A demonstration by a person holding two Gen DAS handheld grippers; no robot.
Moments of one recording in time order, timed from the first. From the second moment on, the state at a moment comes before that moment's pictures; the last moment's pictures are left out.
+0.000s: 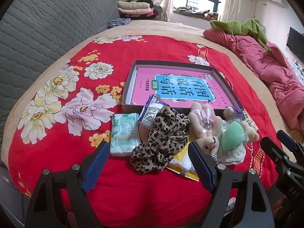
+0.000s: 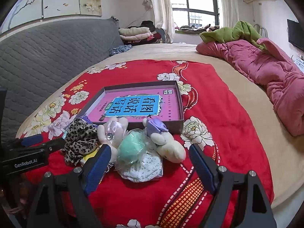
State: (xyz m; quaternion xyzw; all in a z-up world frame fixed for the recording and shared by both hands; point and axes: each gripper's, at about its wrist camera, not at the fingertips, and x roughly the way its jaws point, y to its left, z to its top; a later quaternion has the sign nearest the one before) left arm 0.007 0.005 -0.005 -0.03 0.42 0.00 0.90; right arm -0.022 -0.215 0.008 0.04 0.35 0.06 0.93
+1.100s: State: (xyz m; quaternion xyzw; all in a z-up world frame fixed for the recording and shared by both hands) left arm 0.022 0.011 -0.025 -0.05 0.44 -0.01 0.90; right arm -0.010 -0.231 -0.006 0.05 0.36 0.06 0.93
